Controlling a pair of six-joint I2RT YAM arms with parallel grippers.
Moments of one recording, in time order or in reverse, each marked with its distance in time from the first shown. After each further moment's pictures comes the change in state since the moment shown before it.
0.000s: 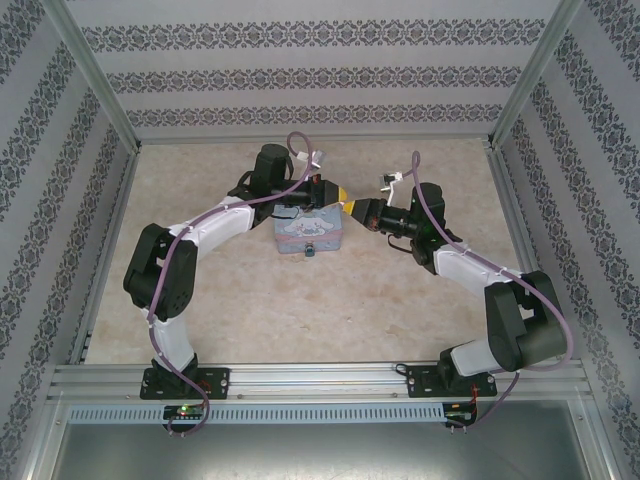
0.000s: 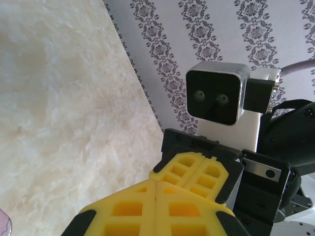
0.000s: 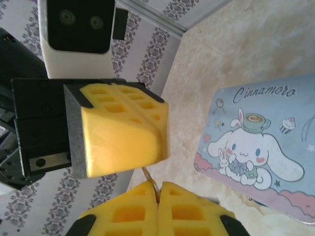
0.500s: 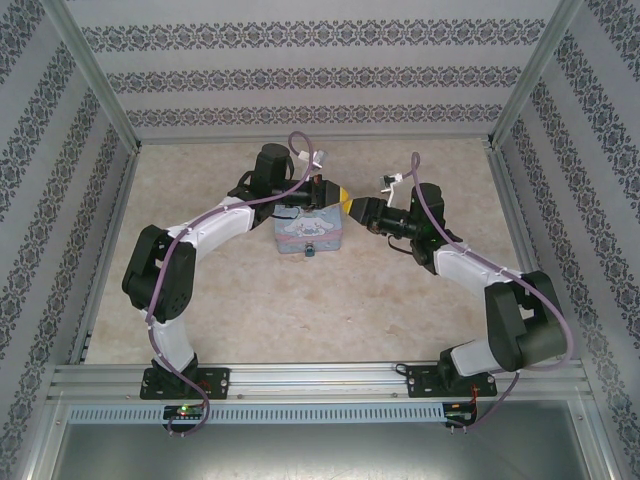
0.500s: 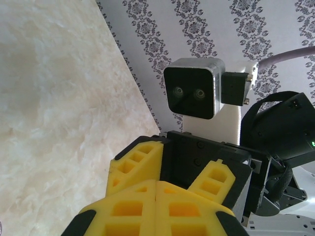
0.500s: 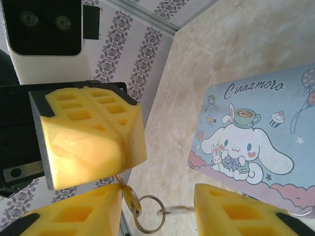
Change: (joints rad) left arm -0.006 -0.013 0.000 -0.004 0.011 0.018; right arm 0.002 0.000 0.000 -0.030 0.014 0.002
